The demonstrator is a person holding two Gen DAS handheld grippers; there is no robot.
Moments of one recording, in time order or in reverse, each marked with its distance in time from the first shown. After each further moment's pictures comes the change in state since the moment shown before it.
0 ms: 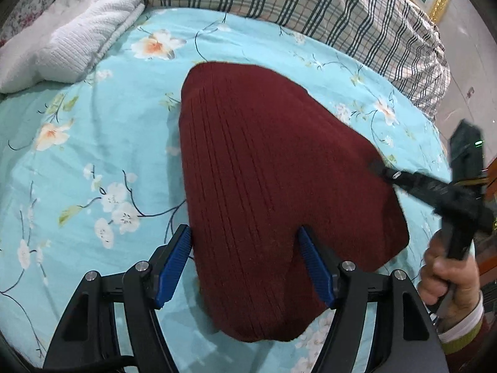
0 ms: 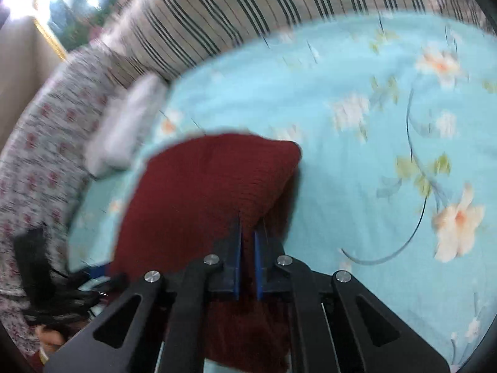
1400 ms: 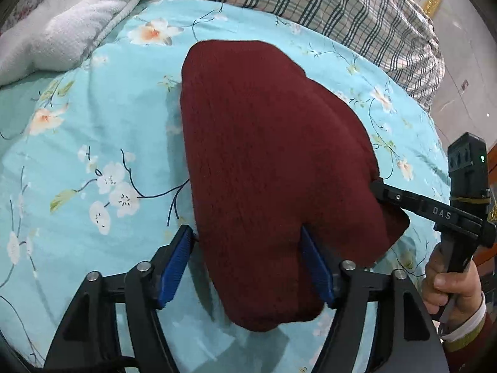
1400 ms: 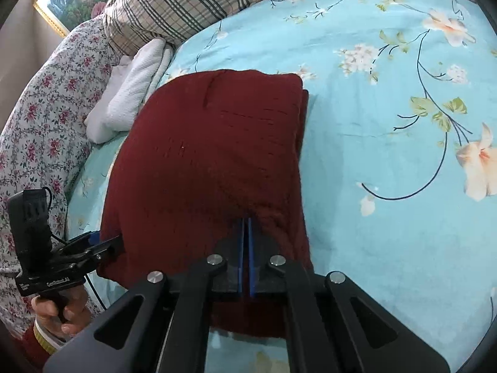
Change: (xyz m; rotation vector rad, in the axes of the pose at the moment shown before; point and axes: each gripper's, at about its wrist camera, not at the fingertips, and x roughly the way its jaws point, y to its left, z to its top) left arm 0.006 0.023 -0.017 0.017 0.020 -0.046; right arm -0.002 0.004 -0.033 -0.070 0.052 0.031
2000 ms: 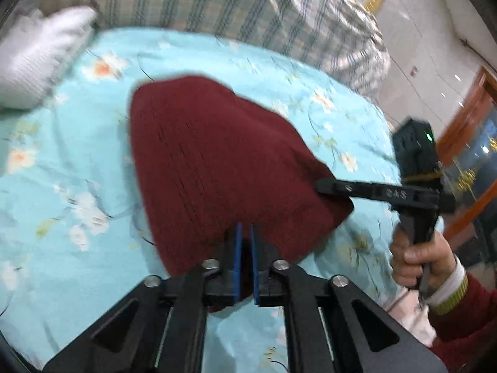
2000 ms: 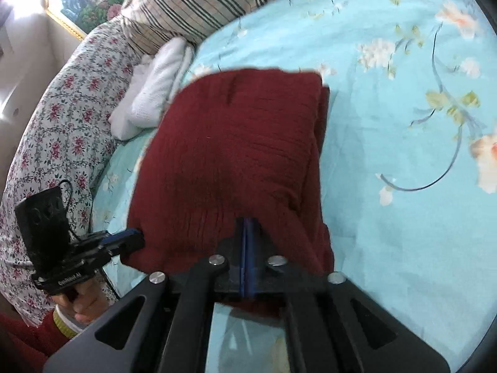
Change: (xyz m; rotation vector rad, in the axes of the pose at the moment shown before) left arm -0.043 -0.029 -0.005 0.134 -0.100 -0.167; right arm -0.026 0.009 -0.002 0.002 -0.028 0.115
